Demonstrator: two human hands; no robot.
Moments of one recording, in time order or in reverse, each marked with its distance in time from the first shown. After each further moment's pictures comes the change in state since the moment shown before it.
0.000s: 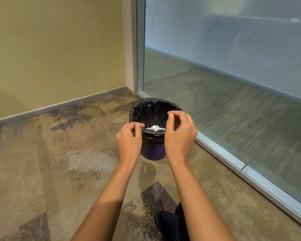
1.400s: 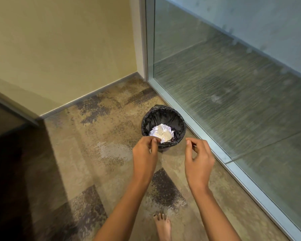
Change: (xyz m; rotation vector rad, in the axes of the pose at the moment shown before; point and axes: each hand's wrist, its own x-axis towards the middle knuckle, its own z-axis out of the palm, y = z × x) left_hand 0.107 0.278 -0.097 0.140 -0.300 -0.253; right_hand 0.189 -0.180 -0.073 -0.244 -0.308 0.218
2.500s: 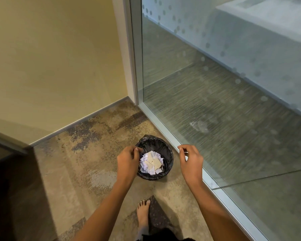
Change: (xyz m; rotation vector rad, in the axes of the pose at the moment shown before) left_hand 0.147 0.101 -0.027 0.114 -0.061 -0.084; right_hand 0.188 -0.019 0.008 -0.089 -0.186 0.022
